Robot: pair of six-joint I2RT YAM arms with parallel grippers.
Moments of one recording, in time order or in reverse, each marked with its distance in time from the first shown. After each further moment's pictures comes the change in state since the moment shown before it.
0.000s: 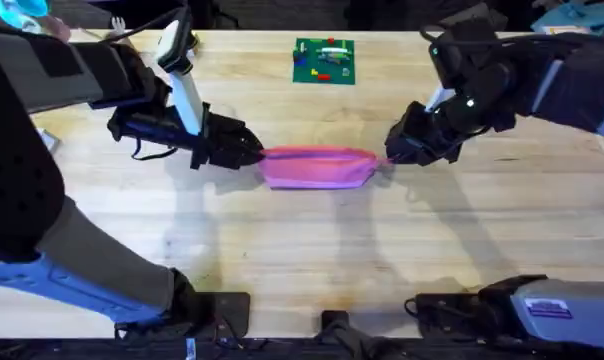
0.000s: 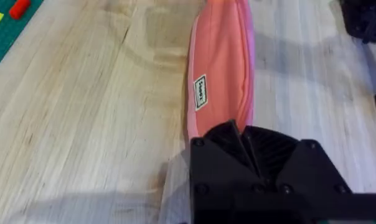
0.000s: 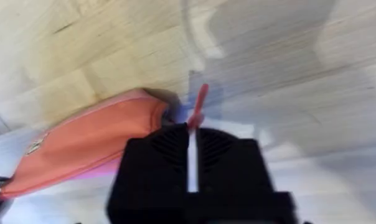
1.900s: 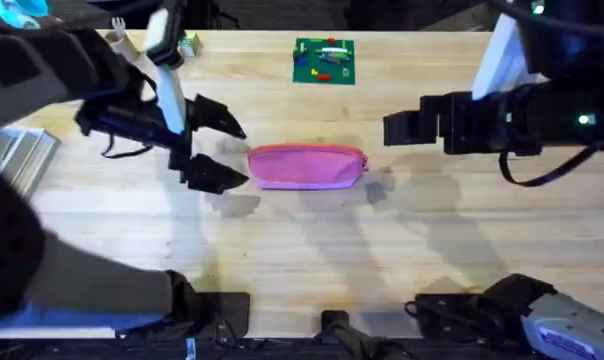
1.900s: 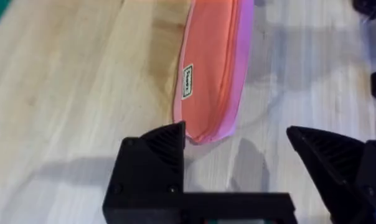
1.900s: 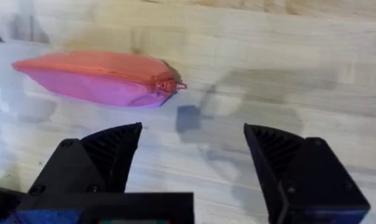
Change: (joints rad) left arm 0.050 -0.129 0.017 -0.087 -0.144 -0.034; right arm 0.188 -0.411 0.091 -0.185 0.172 -0.372
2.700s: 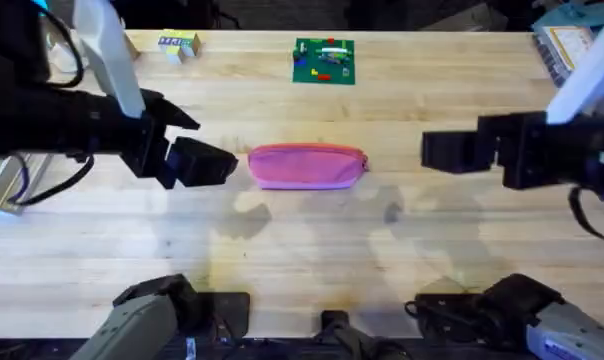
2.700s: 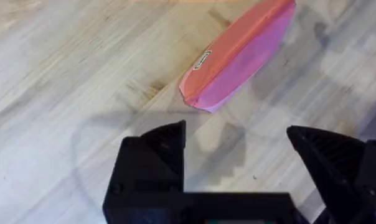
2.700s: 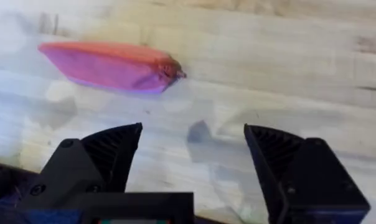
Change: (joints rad) left arm 0.000 -0.587 0.012 -0.011 -0.222 -0.833; right arm 0.000 -0.238 0.000 -0.119 0.000 -0.030
